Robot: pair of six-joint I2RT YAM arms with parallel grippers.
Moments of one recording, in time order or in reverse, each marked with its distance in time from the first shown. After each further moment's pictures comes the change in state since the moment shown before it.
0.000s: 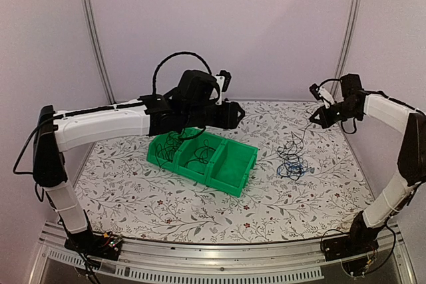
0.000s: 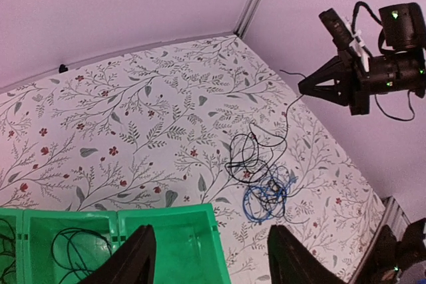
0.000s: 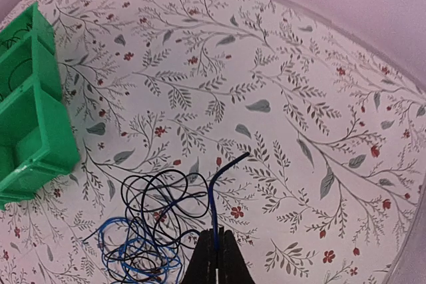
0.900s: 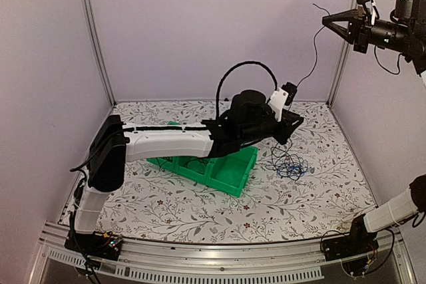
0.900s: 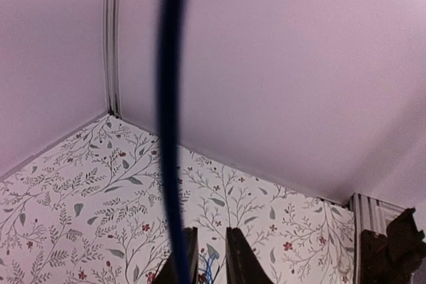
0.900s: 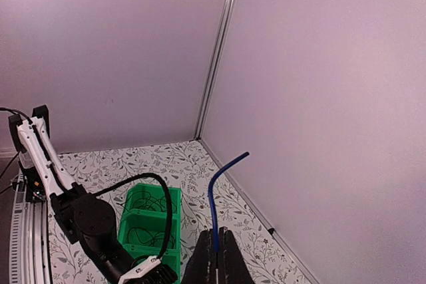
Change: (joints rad) left arm -0.152 0.461 0.385 0.493 0.212 0.317; right arm 0.122 -0.282 0.778 -0.239 -0.470 0.085
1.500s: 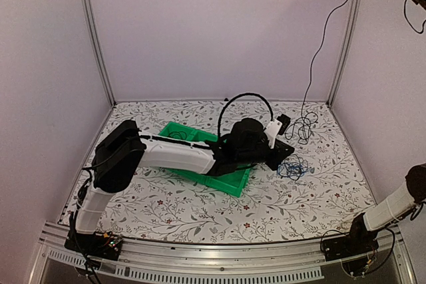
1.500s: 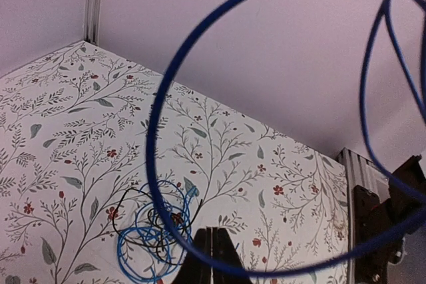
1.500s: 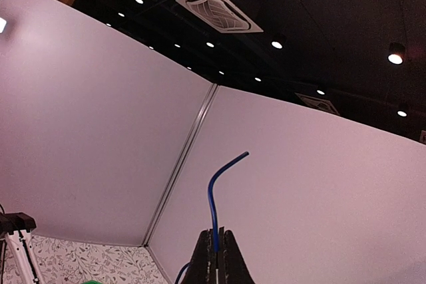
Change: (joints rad) left arm 0.005 0.051 -0.227 0.116 0.097 -0.128; right arm -0.053 0.076 0.414 0.425 0.041 0.381
